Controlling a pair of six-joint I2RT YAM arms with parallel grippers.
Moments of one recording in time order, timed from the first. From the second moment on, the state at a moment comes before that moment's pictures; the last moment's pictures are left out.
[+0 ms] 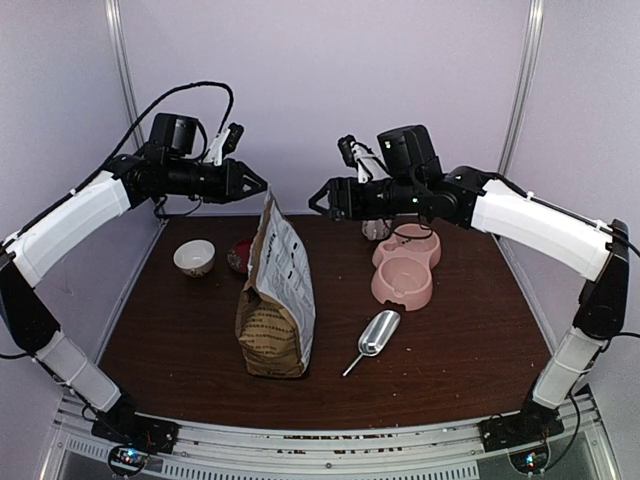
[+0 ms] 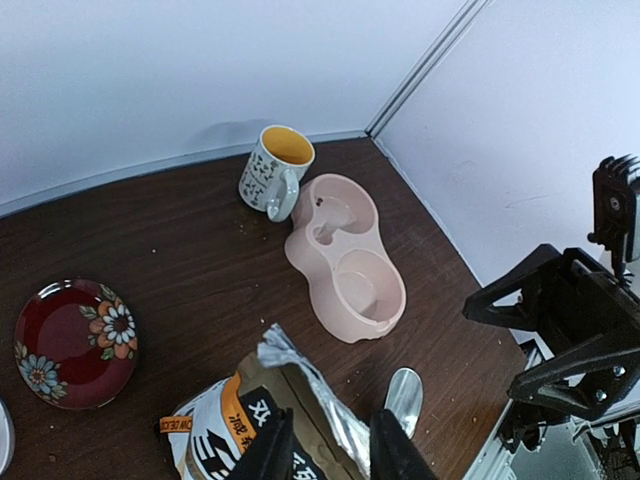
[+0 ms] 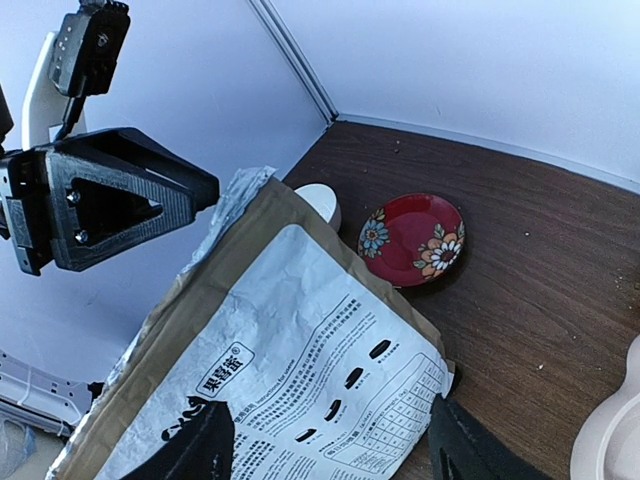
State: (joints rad) left arm -0.50 1.53 1.57 -0.53 0.41 -0.34; right arm 0.82 1.69 1.66 -0.39 -0.14 0.44
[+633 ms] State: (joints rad) left arm -0.50 1.55 1.58 -0.55 0.48 -0.38; right arm 0.79 1.69 1.60 -0.34 -0.17 0.44
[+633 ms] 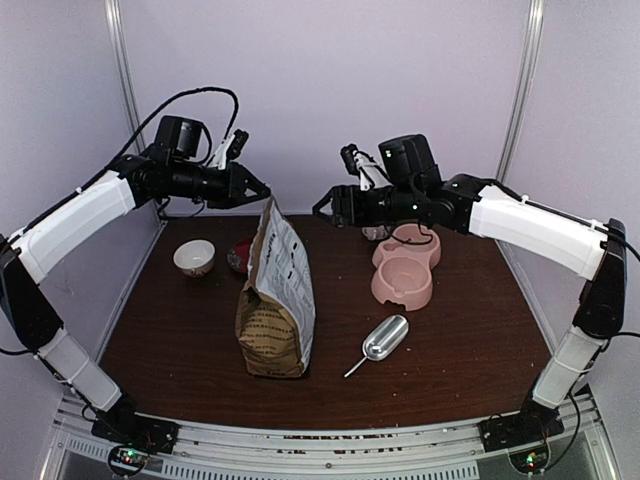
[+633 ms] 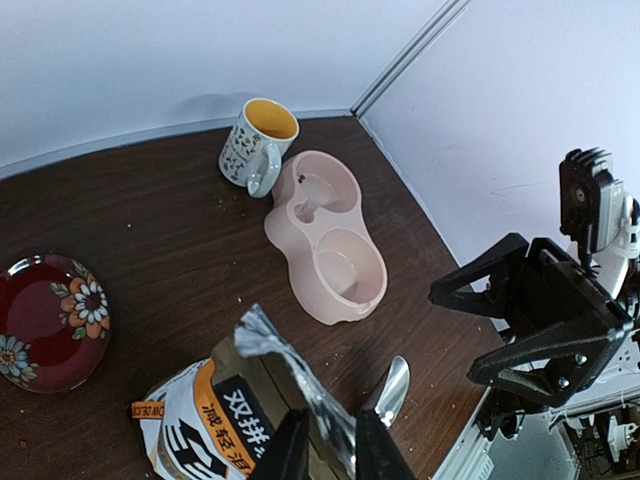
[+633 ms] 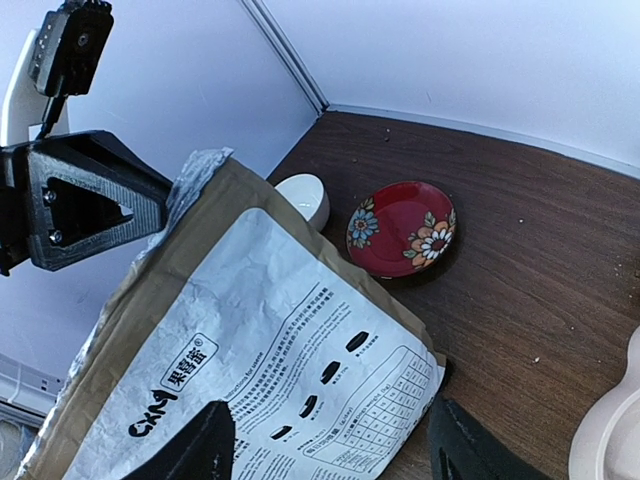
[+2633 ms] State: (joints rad) left arm -0.54 1.58 1.64 -0.65 0.47 -0.35; right arm 0.78 1.69 1.54 -0.31 -0.18 0.45
